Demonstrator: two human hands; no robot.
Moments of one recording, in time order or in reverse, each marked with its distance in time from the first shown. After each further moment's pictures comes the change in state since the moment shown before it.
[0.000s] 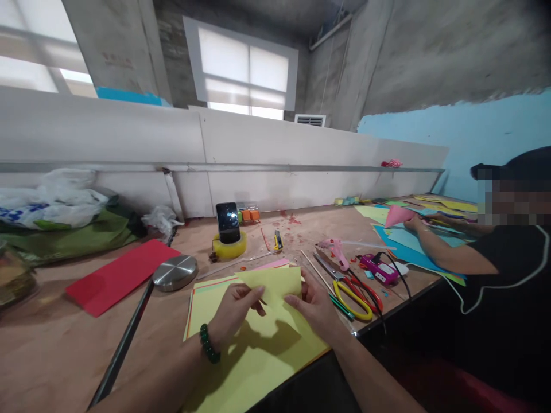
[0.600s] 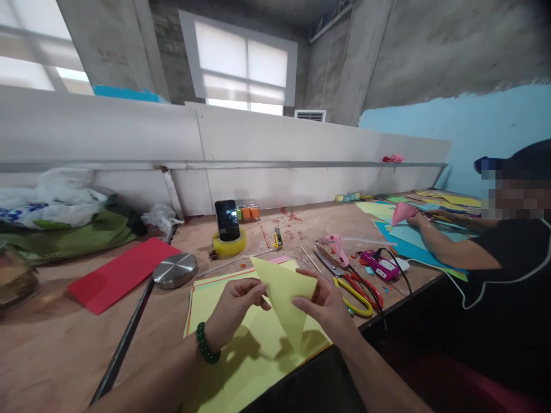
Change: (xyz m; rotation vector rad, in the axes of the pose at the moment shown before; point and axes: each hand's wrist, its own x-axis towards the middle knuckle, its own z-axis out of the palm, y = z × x) left_hand -0.006 0.012 0.004 -0.080 -0.078 0.029; right_hand -0.016 -0.012 -0.010 0.030 0.089 0.027
